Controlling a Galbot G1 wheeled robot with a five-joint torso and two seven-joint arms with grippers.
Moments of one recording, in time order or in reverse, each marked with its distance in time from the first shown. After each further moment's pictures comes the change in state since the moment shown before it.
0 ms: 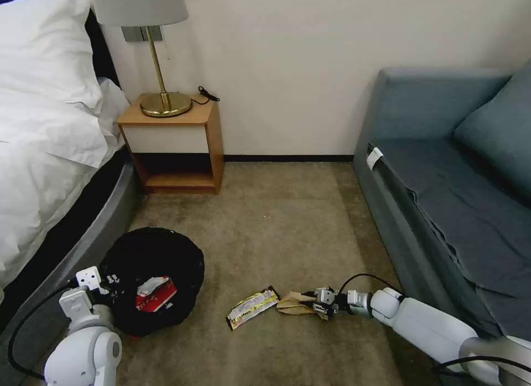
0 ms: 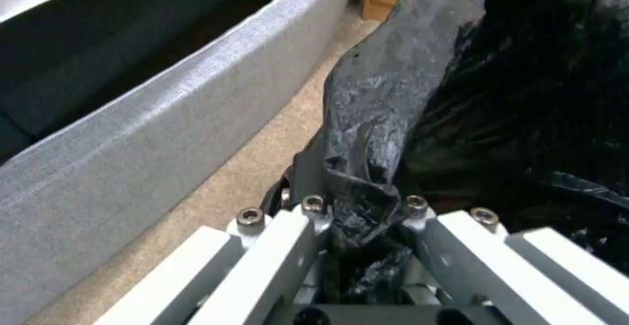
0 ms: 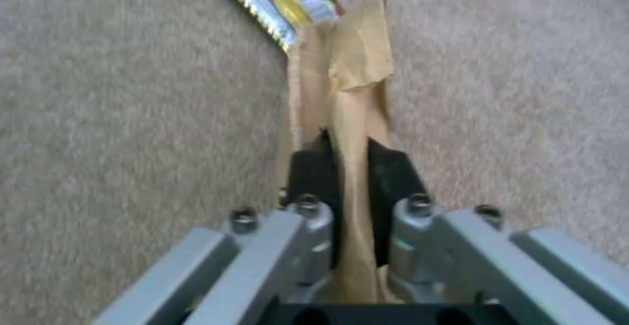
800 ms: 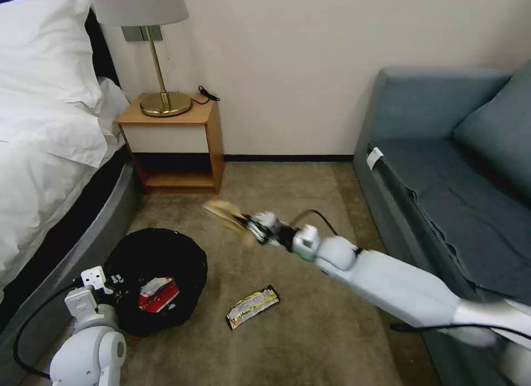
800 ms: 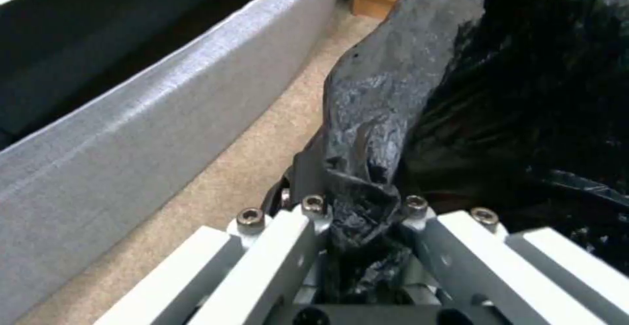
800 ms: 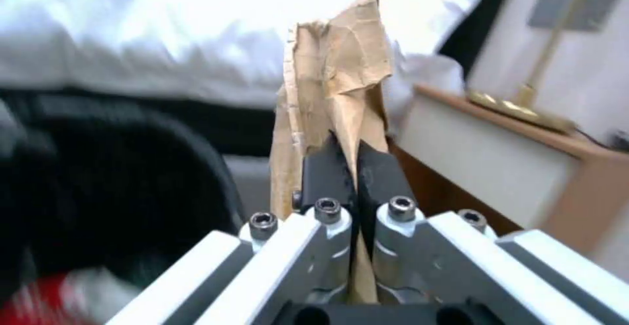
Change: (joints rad) left arm 0.001 -0.008 0.034 -0.003 0.024 0.003 -0.004; right arm 0.263 0.122 -0.067 0.663 0.329 -0.184 0.395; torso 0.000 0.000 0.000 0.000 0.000
